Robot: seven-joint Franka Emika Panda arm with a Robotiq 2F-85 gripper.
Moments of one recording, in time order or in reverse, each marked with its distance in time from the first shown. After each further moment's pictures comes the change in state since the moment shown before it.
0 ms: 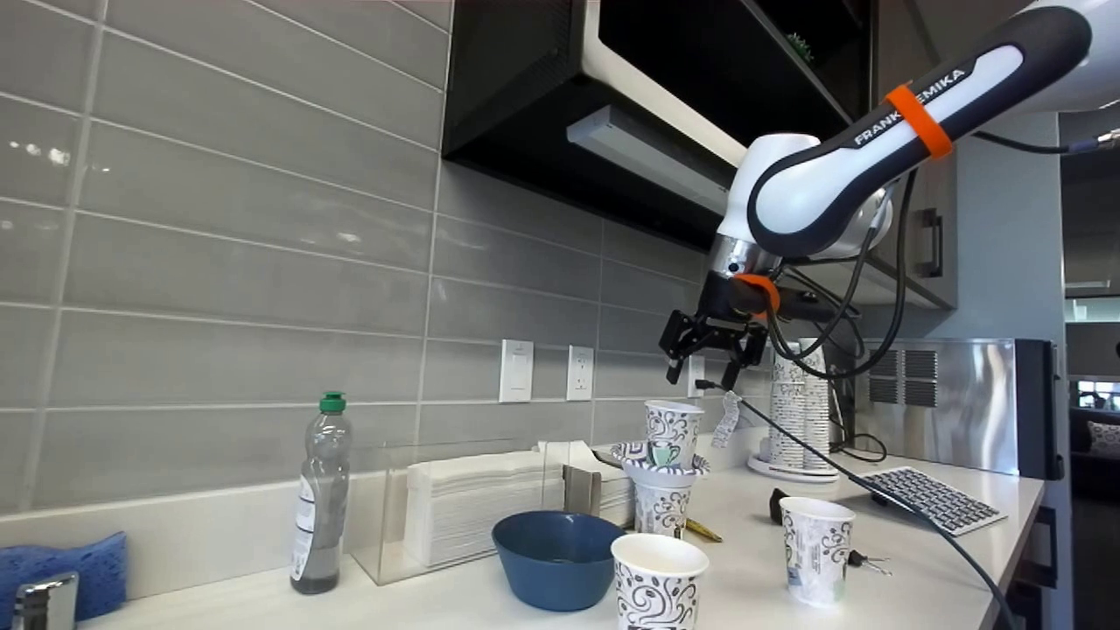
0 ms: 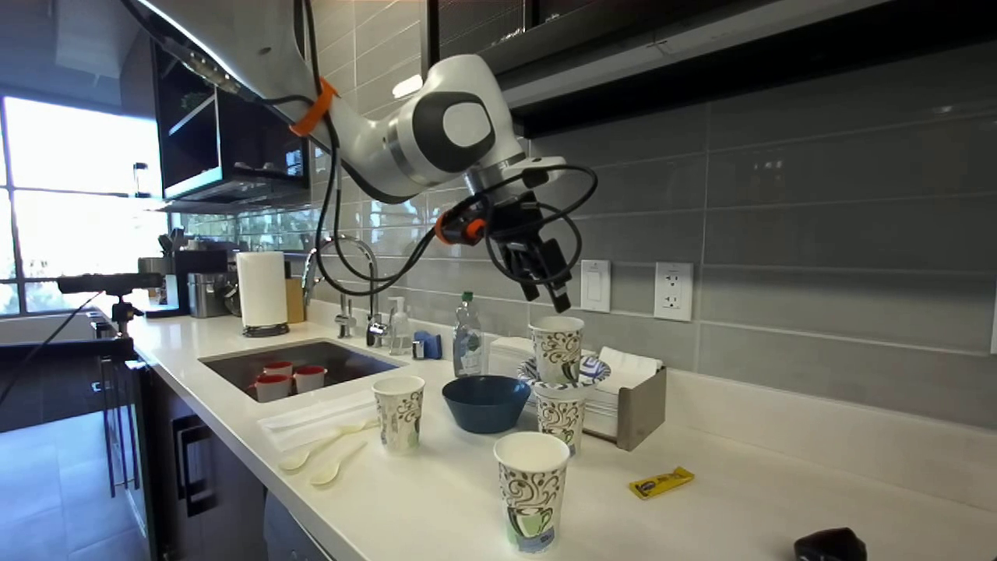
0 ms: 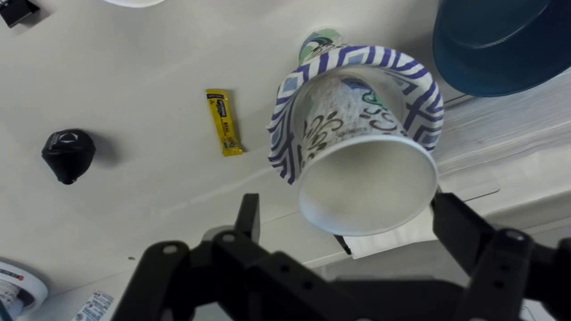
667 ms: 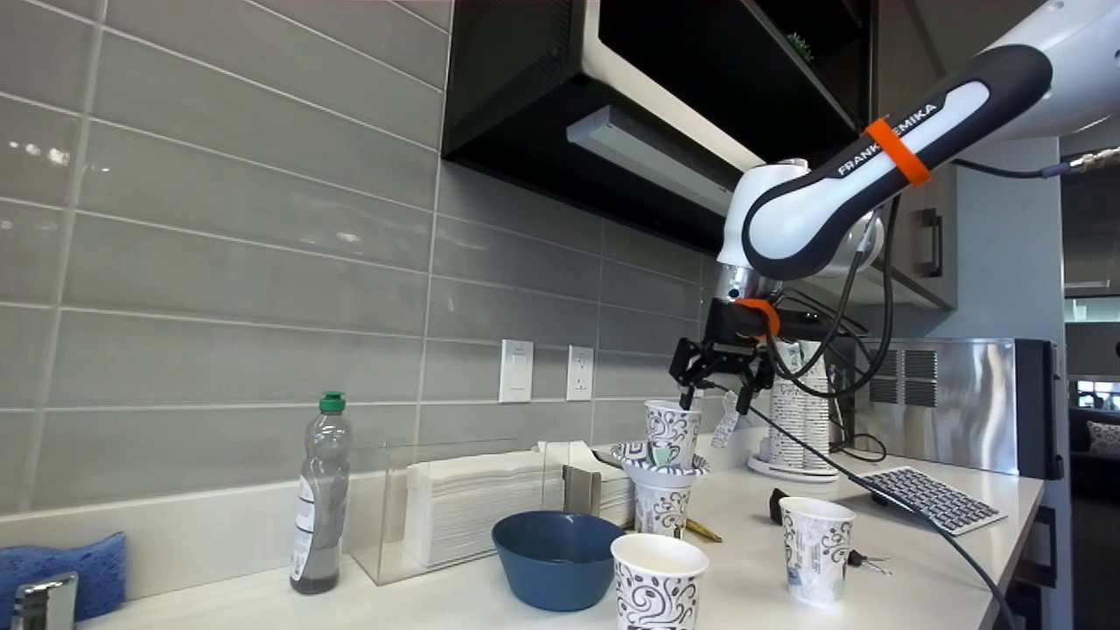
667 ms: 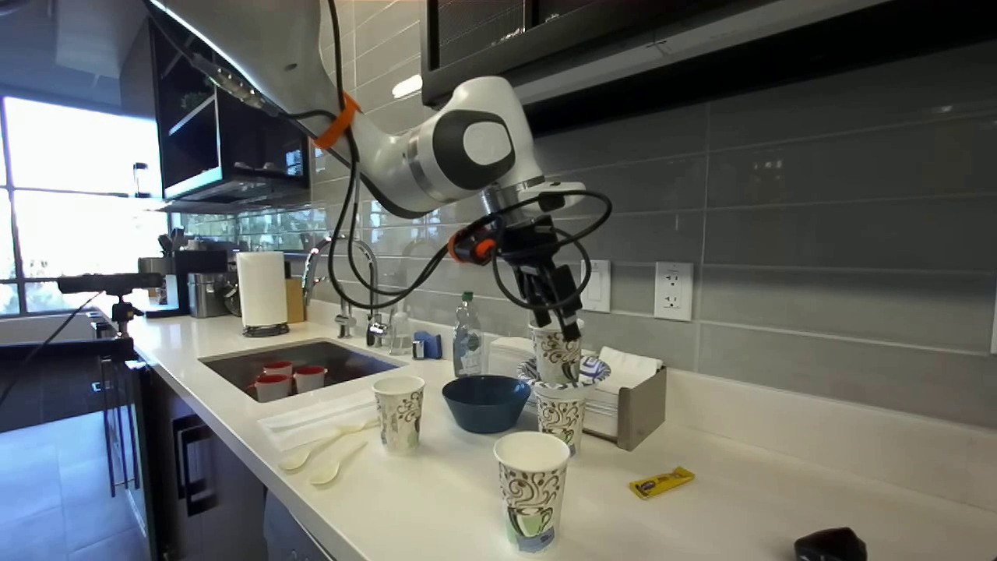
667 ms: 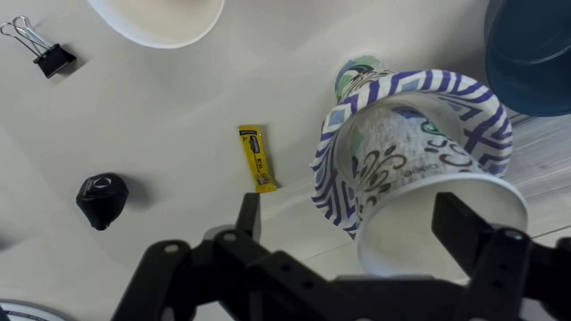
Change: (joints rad) arm 0.003 0.061 -0.040 0.017 -0.006 -0.052 0.038
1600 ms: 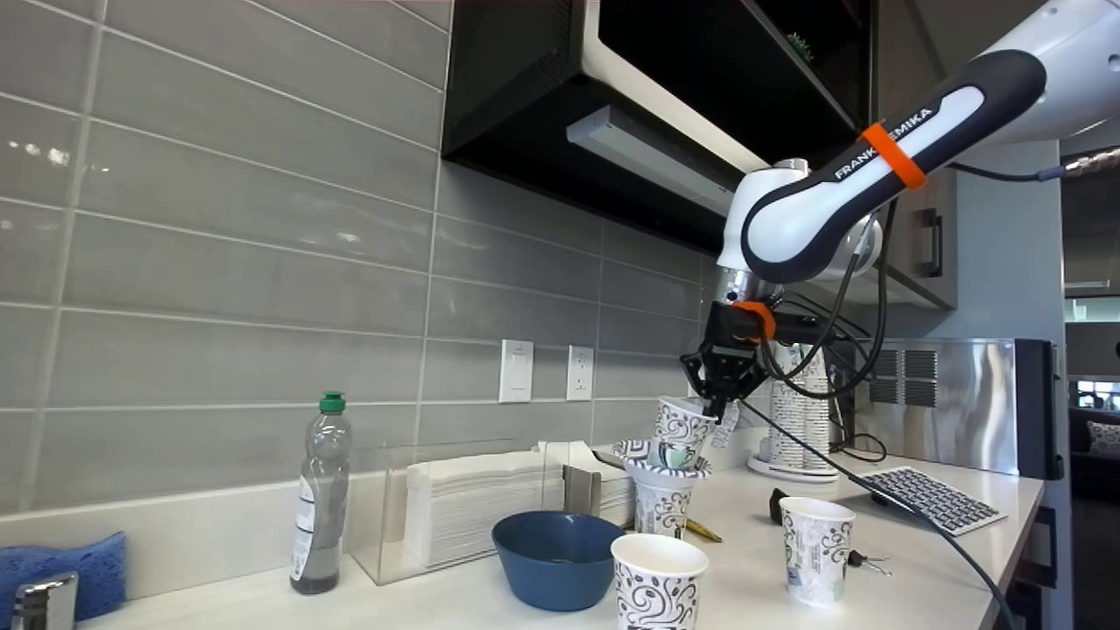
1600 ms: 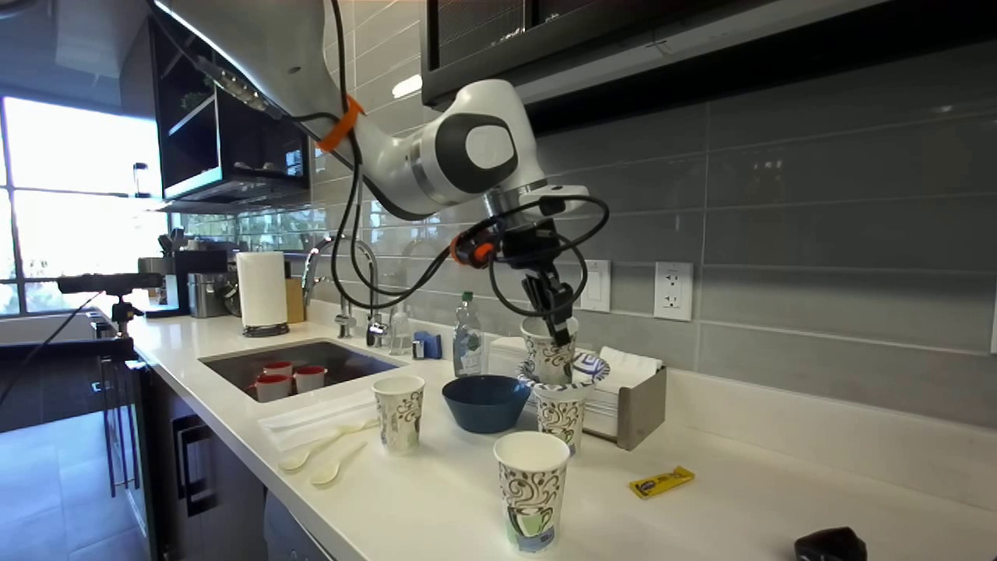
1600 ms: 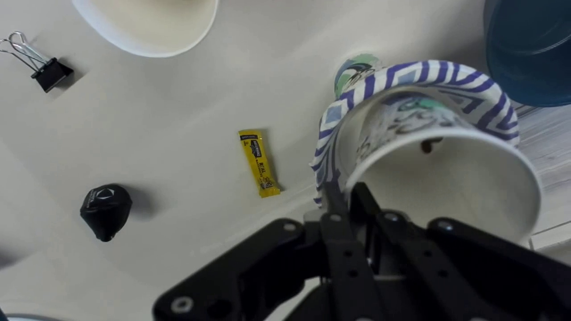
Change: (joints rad) arm 0.005 0.009 -0.009 0.002 0.007 0.006 0.039
